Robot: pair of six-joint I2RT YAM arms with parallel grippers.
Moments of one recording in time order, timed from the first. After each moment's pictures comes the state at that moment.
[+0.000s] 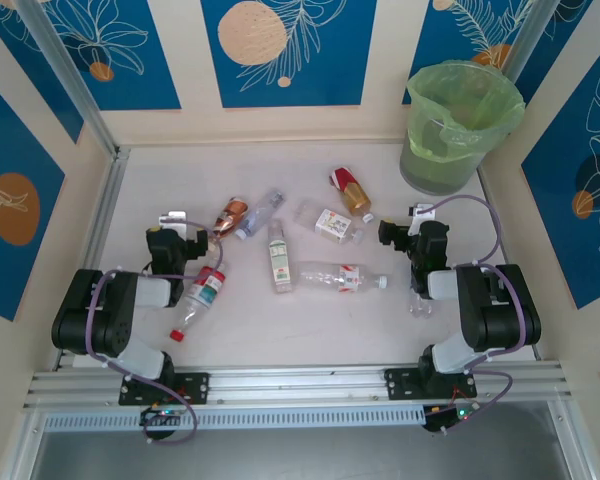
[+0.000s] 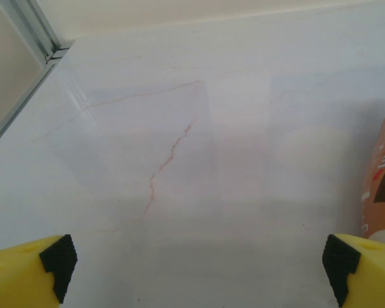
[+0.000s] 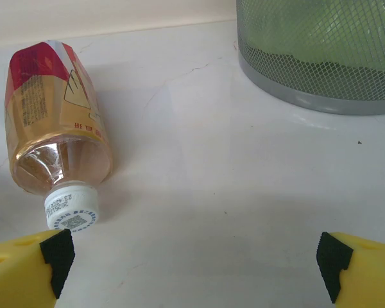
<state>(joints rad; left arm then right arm) -0.10 1.54 0.38 0.77 -0.21 0.05 0.03 1.52 0.40 0.72 -0.02 0.10</state>
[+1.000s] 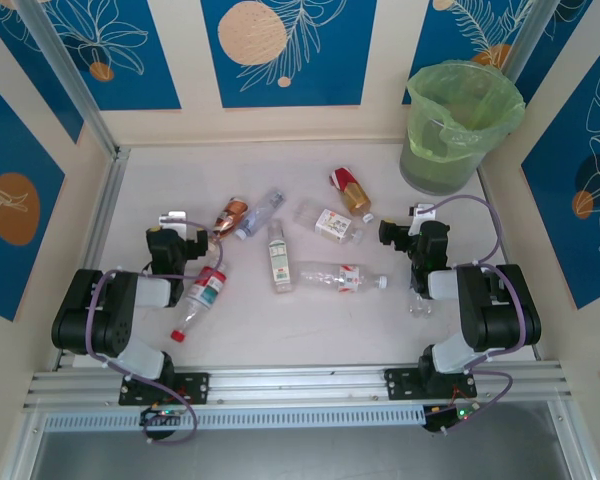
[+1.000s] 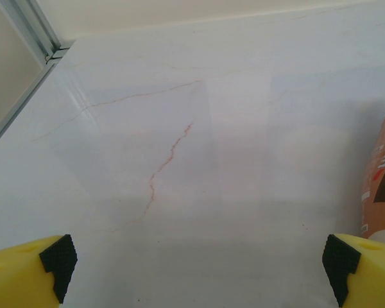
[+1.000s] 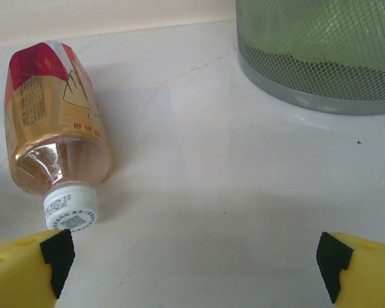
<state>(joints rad) -0.10 1.54 0.38 0.77 -0.21 0.05 0.02 1.52 0.40 0.72 -0.03 0.10</state>
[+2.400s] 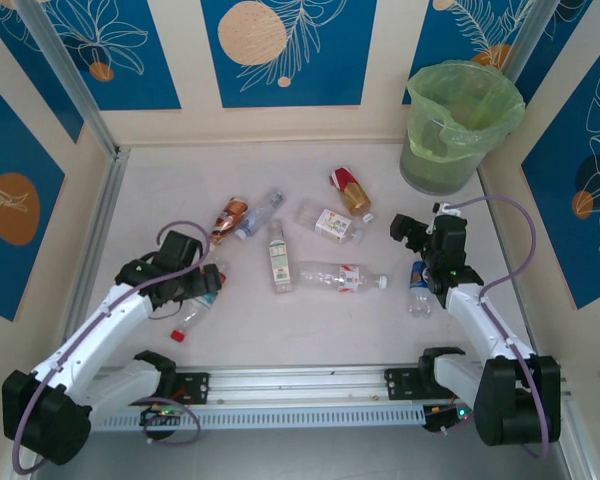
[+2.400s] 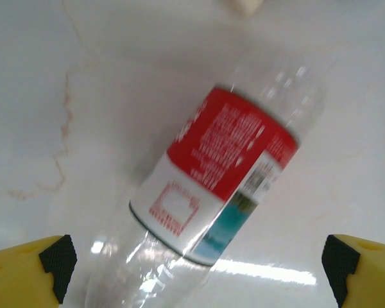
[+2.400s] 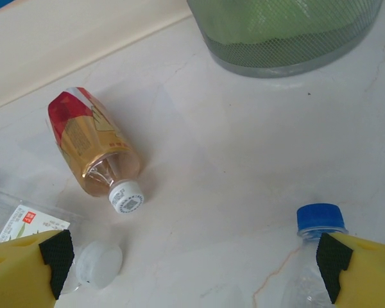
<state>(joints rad) -0.41 0.98 0.74 -0.94 -0.15 -0.62 0.02 1.02 0.52 -0.01 0.03 0.40</state>
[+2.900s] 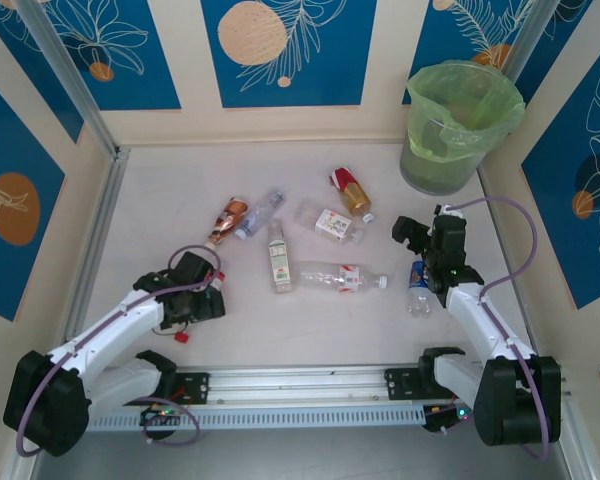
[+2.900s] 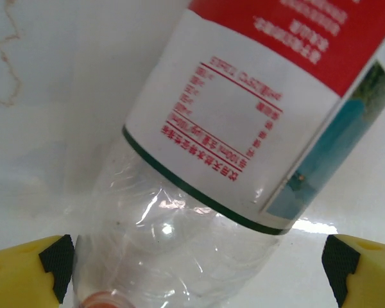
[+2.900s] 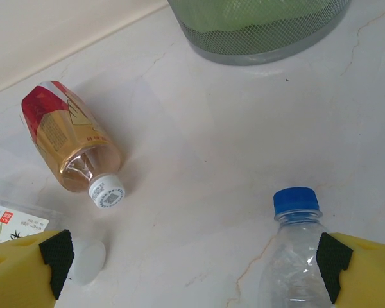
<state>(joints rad) -0.47 1.03 0.57 -0.89 -0.11 -0.67 0.02 1.02 0.52 -0.06 0.06 0.42</state>
